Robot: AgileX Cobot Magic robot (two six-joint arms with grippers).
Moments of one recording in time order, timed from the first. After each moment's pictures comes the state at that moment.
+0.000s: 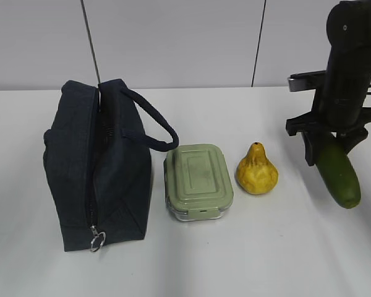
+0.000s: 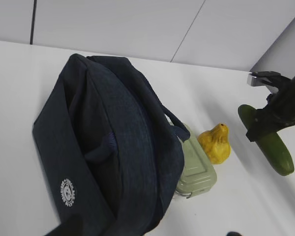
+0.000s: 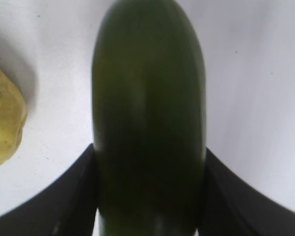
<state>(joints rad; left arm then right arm) 0.04 0.62 -0.62 -0.73 0.90 0.48 0.11 2.03 -1.57 -0.07 1.19 0.08</state>
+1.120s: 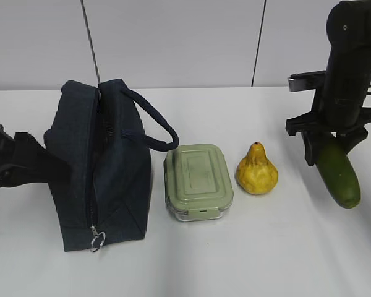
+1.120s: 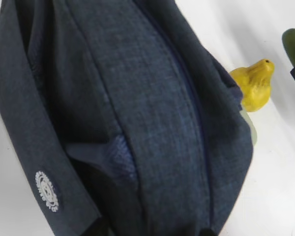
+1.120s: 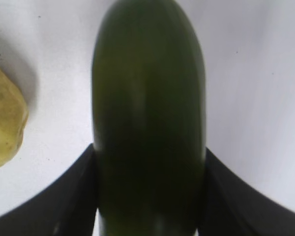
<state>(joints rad) -0.19 1.24 -0.71 -0.76 0.68 0.59 0.11 2.03 -1.57 -0.07 1.19 0.08</state>
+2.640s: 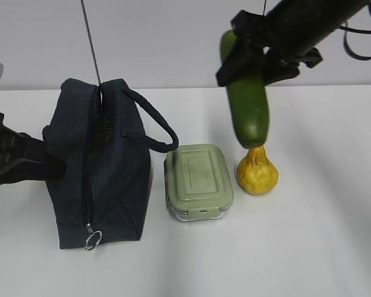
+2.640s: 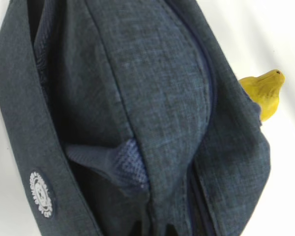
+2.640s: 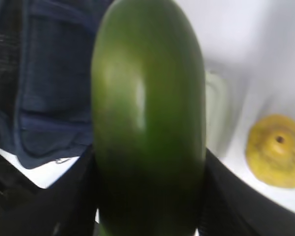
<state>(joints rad) -0.19 1.27 -0.71 -0.81 0.65 0.59 0.22 1.78 -1.60 0.61 1.10 -0.28</state>
